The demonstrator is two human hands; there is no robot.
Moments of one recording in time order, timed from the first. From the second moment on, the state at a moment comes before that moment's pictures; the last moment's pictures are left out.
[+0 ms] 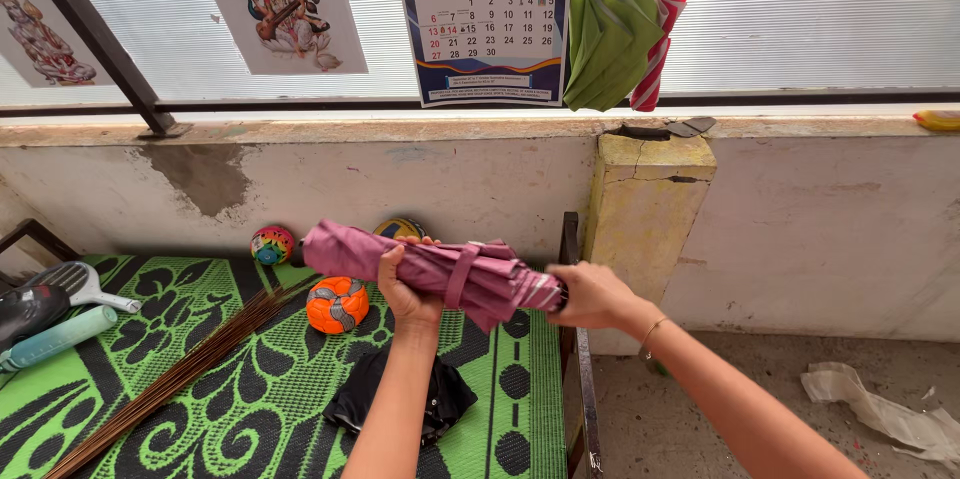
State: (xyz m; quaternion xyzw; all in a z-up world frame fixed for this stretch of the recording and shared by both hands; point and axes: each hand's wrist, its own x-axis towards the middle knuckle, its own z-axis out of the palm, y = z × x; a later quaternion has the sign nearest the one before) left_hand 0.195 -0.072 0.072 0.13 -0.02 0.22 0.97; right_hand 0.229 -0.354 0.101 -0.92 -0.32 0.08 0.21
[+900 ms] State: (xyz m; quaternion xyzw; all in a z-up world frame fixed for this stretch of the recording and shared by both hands) left_hand 0.222 -0.135 0.005 0.07 0.11 0.22 0.97; right_hand 0.139 -0.272 0.005 -0.60 -0.03 0.04 0.80
